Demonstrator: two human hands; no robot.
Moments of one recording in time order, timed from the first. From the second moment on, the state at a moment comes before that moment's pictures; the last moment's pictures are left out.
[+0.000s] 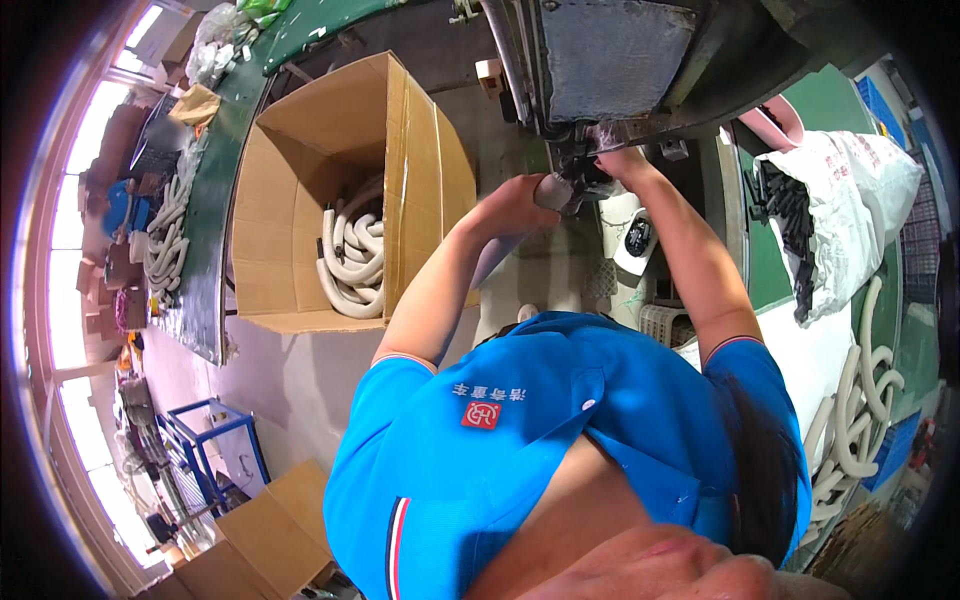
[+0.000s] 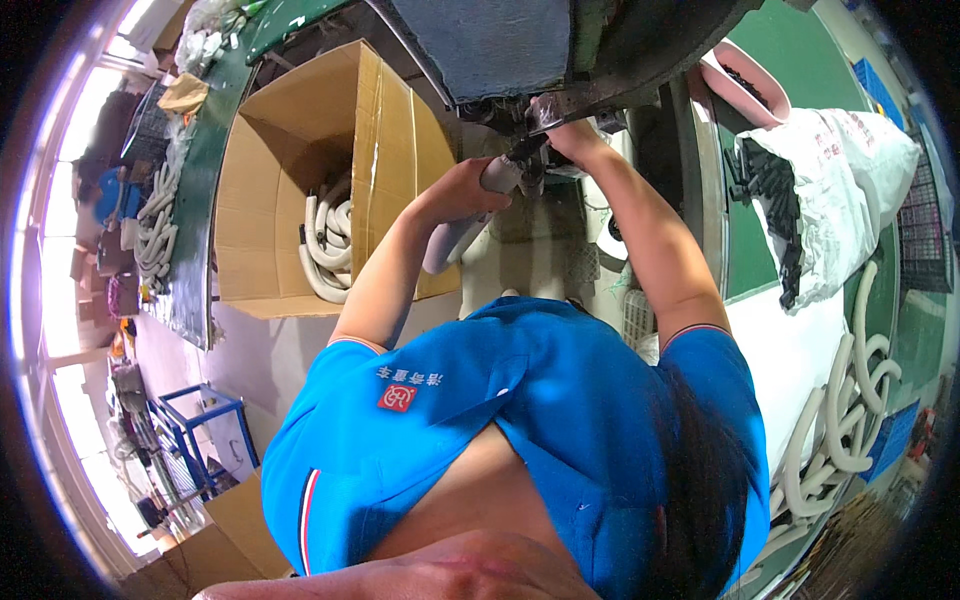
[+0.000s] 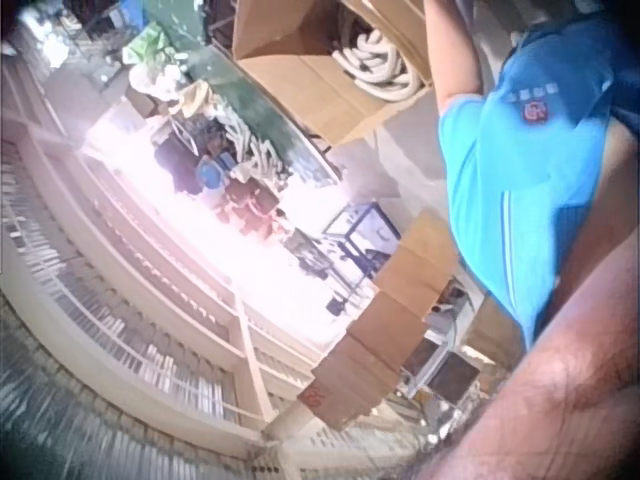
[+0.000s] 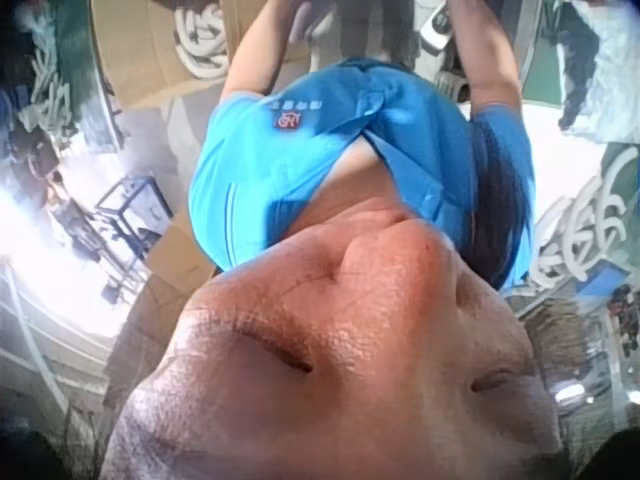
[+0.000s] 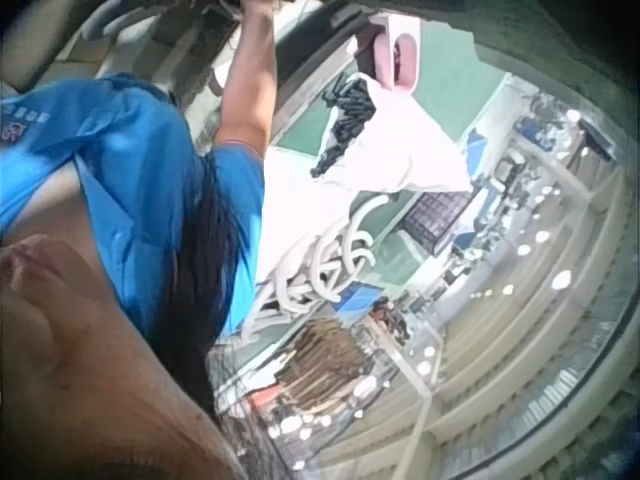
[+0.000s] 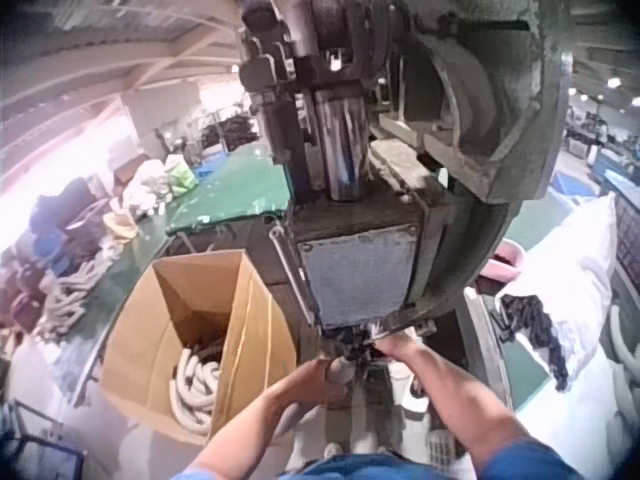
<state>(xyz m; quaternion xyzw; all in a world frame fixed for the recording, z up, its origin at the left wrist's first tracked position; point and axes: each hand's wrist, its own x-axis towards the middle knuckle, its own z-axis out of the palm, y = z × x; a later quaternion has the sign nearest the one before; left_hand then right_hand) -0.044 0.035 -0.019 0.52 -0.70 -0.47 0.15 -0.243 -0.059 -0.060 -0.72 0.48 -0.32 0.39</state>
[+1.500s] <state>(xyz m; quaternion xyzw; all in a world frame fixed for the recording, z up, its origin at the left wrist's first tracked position) 0.040 0.062 0.009 0.47 -0.82 -0.25 0.21 -0.247 0.033 -0.014 -0.45 0.62 -0.37 0.53</state>
